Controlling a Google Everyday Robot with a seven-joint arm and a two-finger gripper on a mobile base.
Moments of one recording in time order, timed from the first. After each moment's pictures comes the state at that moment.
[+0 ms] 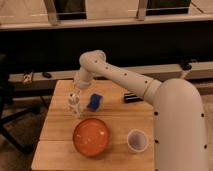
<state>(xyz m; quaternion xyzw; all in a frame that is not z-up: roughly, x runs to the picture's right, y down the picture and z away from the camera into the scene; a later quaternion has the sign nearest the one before) -0.165 0.061 0.808 -0.24 -0.35 -0.29 0.86</state>
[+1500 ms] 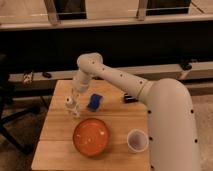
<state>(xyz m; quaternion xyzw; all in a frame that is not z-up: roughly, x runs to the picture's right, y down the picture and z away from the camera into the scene) -0.177 0.089 0.810 -0.26 -0.39 -0.34 0.82</state>
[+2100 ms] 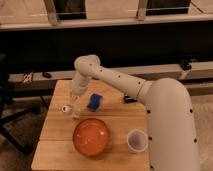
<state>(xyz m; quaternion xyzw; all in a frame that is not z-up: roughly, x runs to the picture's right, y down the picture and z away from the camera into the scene) -0.183 0.104 0.801 -0.27 -0.39 -0.36 0.80</state>
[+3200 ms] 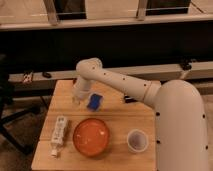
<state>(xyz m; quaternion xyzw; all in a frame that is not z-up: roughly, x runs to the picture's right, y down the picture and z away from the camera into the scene) -0.154 0.130 0.777 -0.28 -0.39 -0.39 0.78</state>
